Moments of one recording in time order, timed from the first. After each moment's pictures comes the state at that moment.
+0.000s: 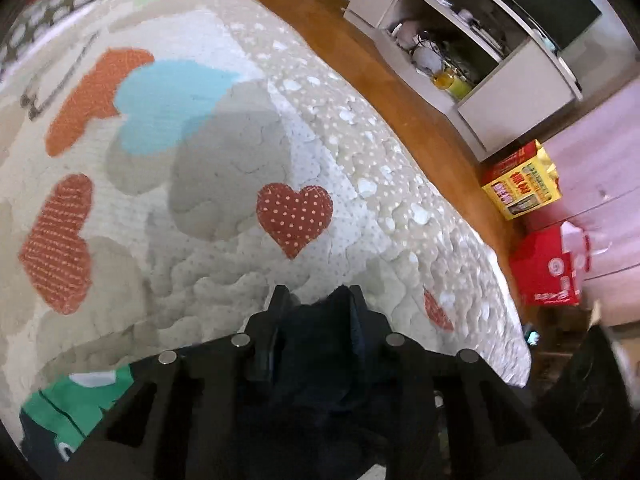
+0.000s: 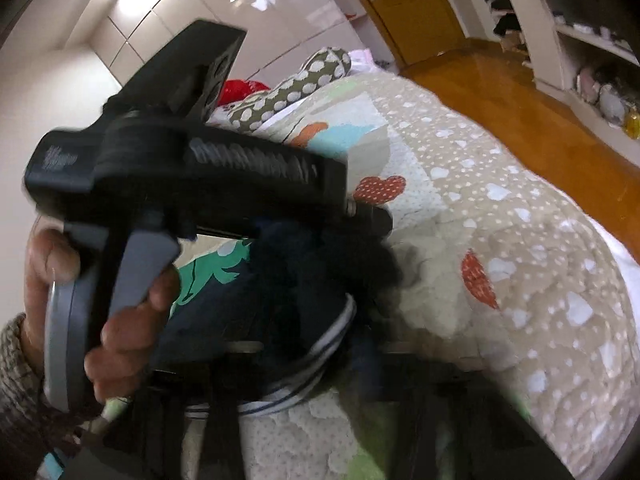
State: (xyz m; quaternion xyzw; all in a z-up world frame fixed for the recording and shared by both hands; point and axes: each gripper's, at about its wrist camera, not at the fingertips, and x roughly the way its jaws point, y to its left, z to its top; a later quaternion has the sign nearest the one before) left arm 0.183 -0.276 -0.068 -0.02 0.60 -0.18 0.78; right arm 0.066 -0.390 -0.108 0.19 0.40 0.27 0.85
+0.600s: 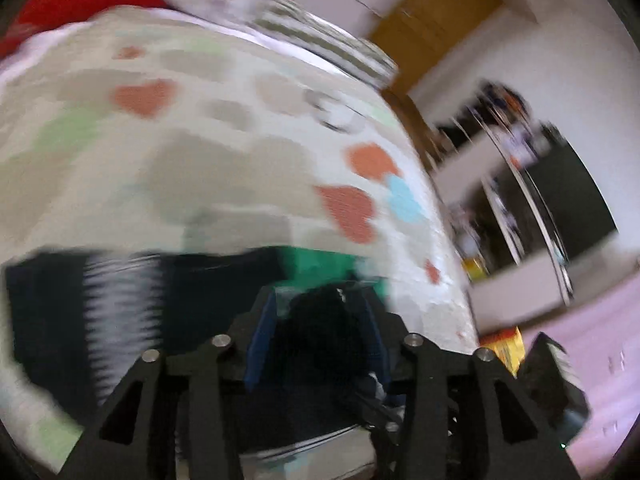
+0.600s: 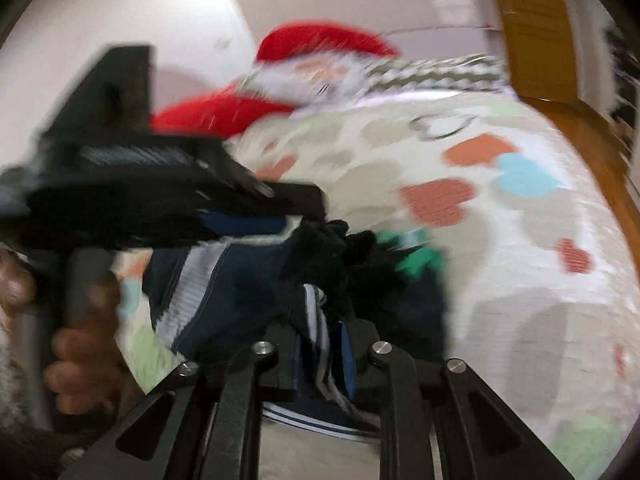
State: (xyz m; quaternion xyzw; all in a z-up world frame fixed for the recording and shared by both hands) left arm 0.000 -0.028 -0.016 -0.31 0.42 0.02 0.86; right arm 0.017 -0.225 -0.058 -0.02 0.39 0.41 0.82
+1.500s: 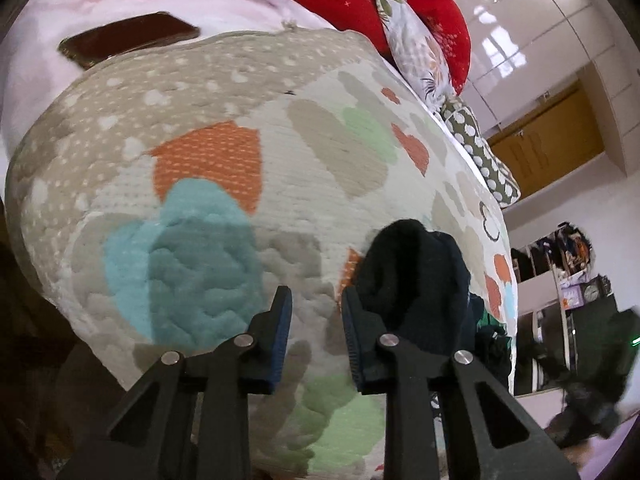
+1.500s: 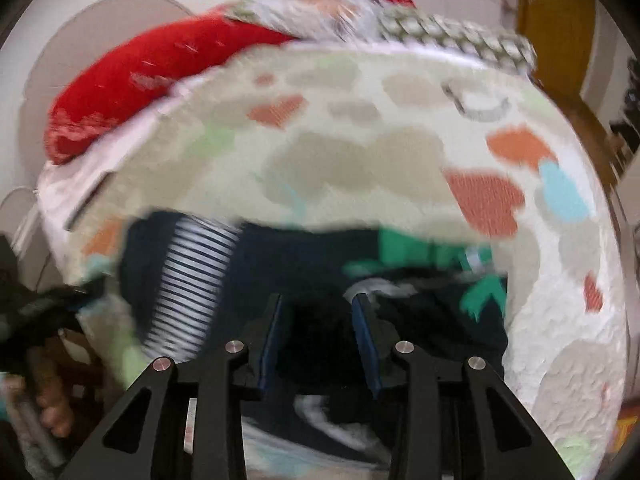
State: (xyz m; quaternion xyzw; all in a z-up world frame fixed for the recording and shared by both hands) left arm -0.173 0.121 -0.088 -0.45 0.34 0.21 0.80; right arm 0.023 -0.128 -0.026 -0.11 0.47 0.37 0.80
